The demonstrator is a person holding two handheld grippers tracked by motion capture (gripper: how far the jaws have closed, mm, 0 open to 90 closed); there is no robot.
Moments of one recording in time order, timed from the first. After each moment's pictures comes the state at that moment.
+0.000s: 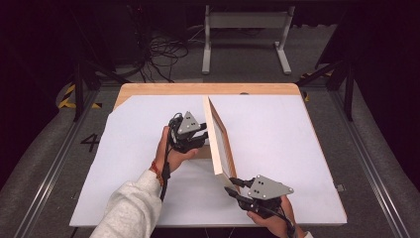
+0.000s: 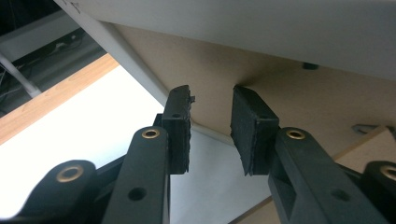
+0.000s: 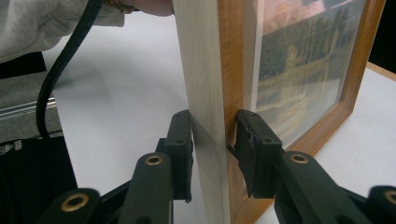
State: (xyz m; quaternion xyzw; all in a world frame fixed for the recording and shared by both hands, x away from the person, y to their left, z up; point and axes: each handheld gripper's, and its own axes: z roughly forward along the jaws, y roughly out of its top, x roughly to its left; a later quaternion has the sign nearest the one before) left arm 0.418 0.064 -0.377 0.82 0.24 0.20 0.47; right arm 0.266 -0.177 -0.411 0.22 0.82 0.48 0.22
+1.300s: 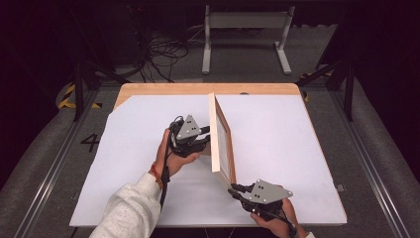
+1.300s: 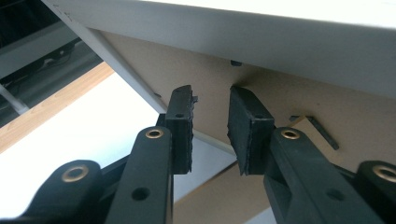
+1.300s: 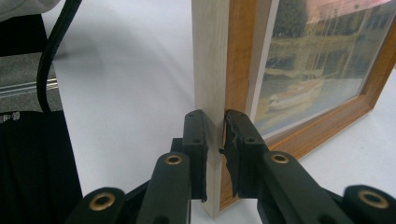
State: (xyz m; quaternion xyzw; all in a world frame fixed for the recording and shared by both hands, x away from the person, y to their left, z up) left arm 0.404 0.064 -0.371 0.82 0.21 0.19 0.49; right arm 0.266 -0.186 -0.426 0.19 0.84 0.47 0.21
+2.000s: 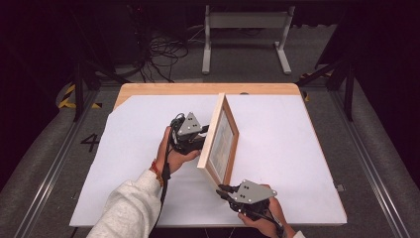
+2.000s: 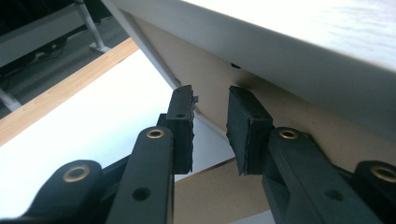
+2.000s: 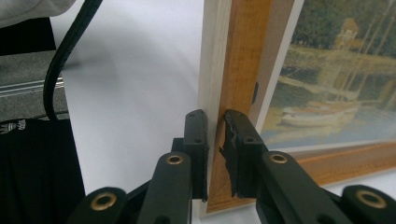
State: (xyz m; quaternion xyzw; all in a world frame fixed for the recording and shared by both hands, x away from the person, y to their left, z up) left arm 0.412 0.061 -0.370 0.83 0.21 0.18 0.49; right arm 0.269 -0.155 -0.427 0.18 0.84 0.46 0.21
